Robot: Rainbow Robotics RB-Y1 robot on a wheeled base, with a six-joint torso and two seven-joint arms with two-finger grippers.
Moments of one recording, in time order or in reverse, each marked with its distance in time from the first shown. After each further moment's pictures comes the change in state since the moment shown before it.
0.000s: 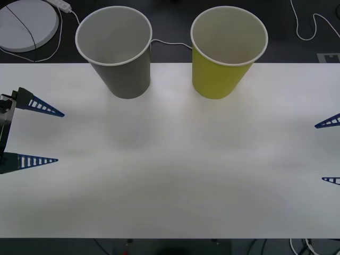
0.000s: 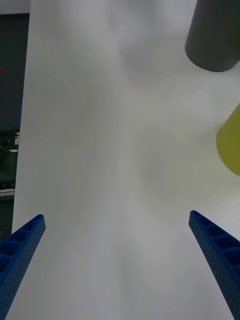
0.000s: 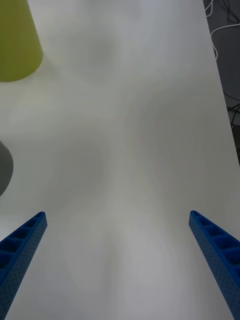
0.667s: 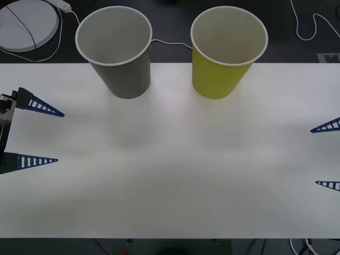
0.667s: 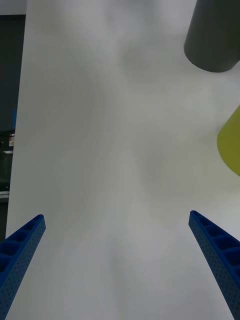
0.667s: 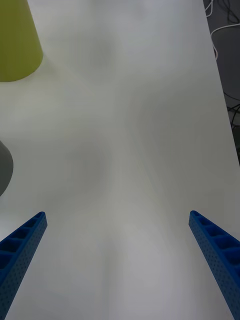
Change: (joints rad) right arm 0.014 0.080 0.002 0.001 0.045 0.000 0.055; left arm 0.000 0.000 0.000 0.000 0.000 0.000 0.000
